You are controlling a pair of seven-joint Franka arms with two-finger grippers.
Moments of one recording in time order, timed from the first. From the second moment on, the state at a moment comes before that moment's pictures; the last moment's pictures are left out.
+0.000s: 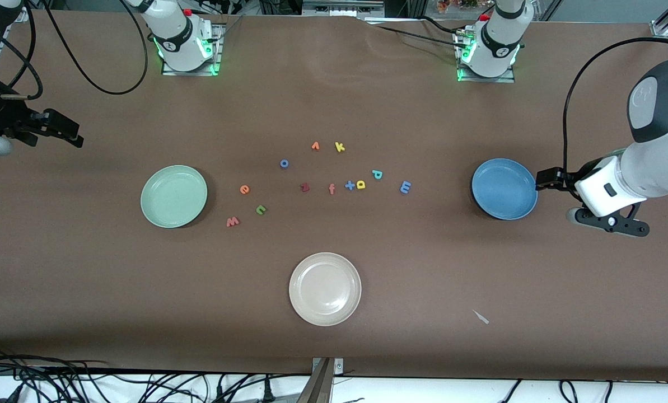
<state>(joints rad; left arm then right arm) 0.00 0.34 -0.07 -1.42 0.00 1.55 0.14 -0.03 -0.02 0.01 -1.72 0.02 1.69 0.00</state>
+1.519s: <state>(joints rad) 0.00 0.34 -0.07 -1.42 0.00 1.55 0.14 -0.03 -0.02 0.01 -1.72 0.02 1.66 0.04</state>
